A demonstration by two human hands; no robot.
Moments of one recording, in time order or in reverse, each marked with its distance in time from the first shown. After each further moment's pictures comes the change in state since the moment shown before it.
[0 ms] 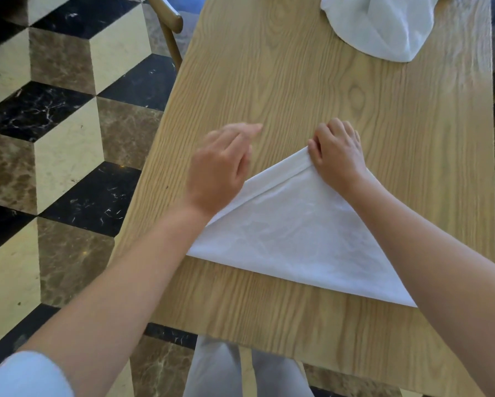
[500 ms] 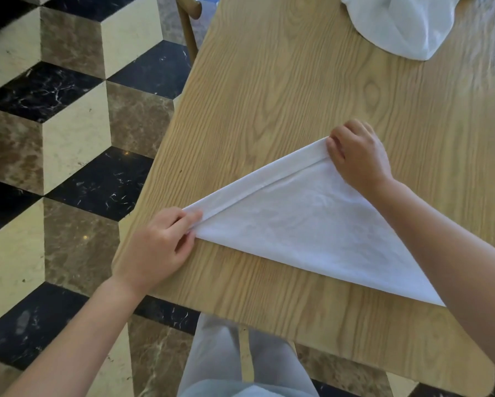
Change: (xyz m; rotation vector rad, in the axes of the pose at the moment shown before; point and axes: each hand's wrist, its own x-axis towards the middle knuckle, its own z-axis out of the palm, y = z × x) left_hand -0.146 -0.026 -0.070 0.016 -0.361 -0.190; right_hand -0.017 0.003 -0.021 0.035 0.010 -0.112
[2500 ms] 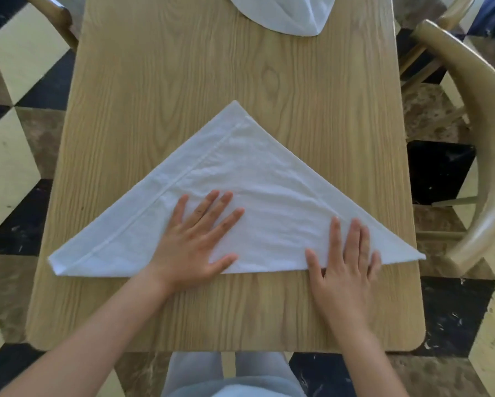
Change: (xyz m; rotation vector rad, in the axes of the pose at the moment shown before) left_hand 0.087 0.090 0.082 0.290 -0.226 0.425; right_hand -0.220 -0.013 -0.027 -0.099 -0.277 0.778
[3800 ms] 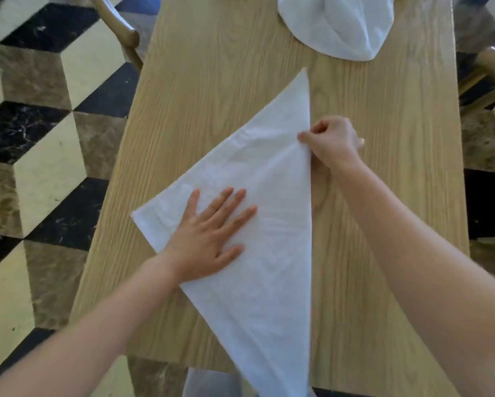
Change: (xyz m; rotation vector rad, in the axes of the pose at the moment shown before) left_hand 0.000 -0.048 -0.017 0.032 -0.113 -0.049; right_hand 0.214 -0.149 -0.061 0.520 0.008 -0.078
